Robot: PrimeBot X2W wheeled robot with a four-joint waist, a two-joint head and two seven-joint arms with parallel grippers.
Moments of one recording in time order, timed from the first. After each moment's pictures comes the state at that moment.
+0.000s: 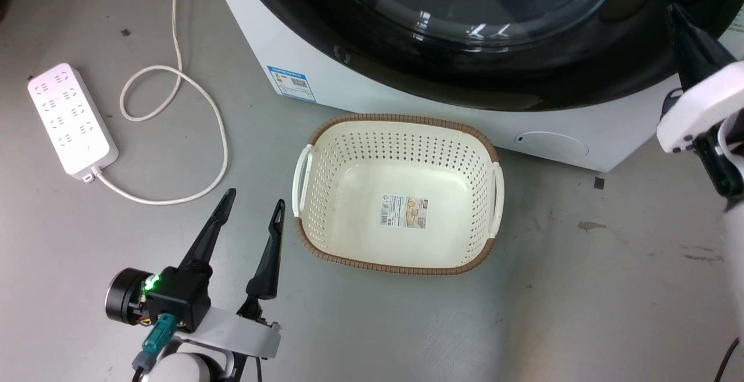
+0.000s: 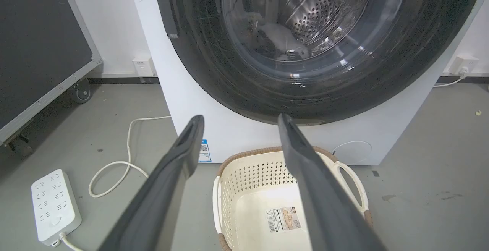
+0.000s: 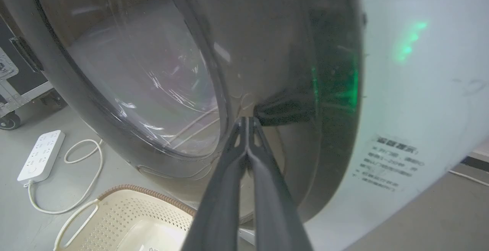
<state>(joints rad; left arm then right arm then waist) -0.12 0.16 -0.14 0.02 -0.13 -0.09 -0.26 -0.78 -0.28 -0.01 0.49 0.22 0.13 0.04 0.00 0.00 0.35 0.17</state>
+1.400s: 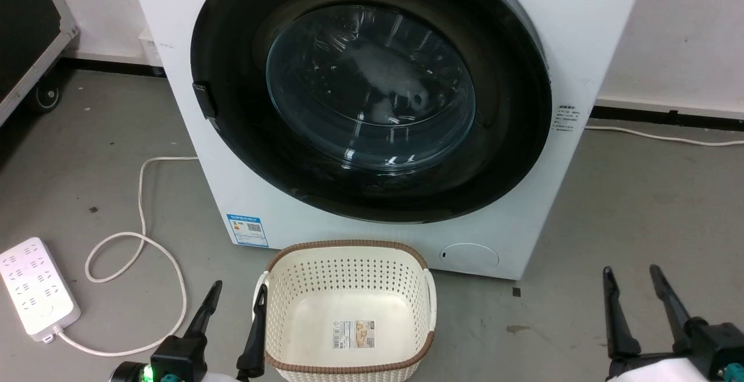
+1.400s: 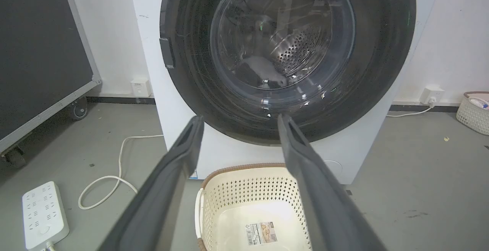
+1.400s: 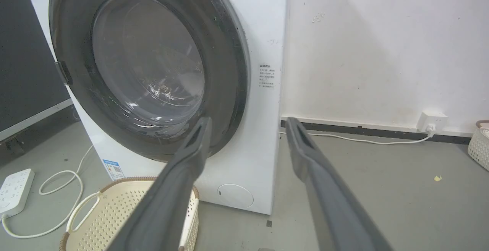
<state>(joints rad) 0.05 0.10 -0.06 0.14 -0.11 -0.09 -0.26 0.06 -0.05 -0.11 0.09 0.08 0.13 -0.25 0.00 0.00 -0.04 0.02</state>
